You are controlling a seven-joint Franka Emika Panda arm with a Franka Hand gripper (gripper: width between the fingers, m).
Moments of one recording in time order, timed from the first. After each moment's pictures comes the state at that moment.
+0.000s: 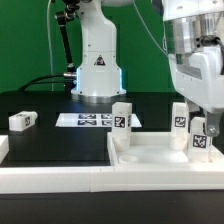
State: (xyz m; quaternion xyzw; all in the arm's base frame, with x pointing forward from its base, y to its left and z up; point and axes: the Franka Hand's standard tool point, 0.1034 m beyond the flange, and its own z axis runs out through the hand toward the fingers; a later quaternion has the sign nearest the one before) arm 0.621 0.121 0.078 -0.71 0.70 0.03 0.08
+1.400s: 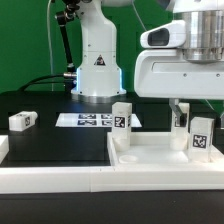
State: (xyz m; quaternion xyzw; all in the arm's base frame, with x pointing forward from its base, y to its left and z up) arm 0.627 0.115 0.082 -0.98 0.21 0.00 0.03
